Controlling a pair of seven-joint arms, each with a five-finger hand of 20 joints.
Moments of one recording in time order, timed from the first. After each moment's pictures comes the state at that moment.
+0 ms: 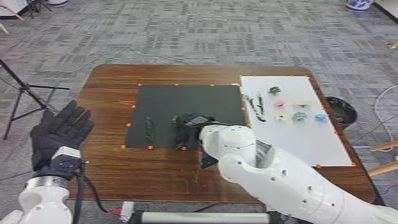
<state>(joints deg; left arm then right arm) 127.5 -59.9 -100.2 -122.8 18.4 17.1 17.4 -59.4 -64.3 31.2 -104.1 -116.8 -26.1 35.3</state>
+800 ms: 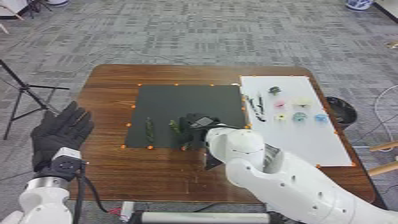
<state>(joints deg) 127.8 -59.9 -100.2 -122.9 18.3 16.9 17.4 -61.2 -61.3 32.0 -107.4 -117.7 -23.4 33.9</state>
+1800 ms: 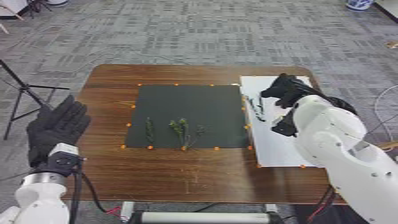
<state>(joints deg) 126.7 -58.5 -100.8 -122.7 18.5 16.7 18.0 -77.7 -47.6 66.0 -115.8 -111.0 -11.5 50.0</state>
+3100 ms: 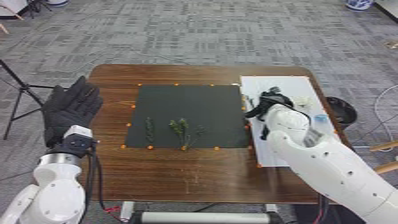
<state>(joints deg) 116.7 -58.4 -94.6 -121.0 20.7 17.4 17.8 -61.1 -52.6 42.5 -95.2 -118.0 -15.3 52.8</state>
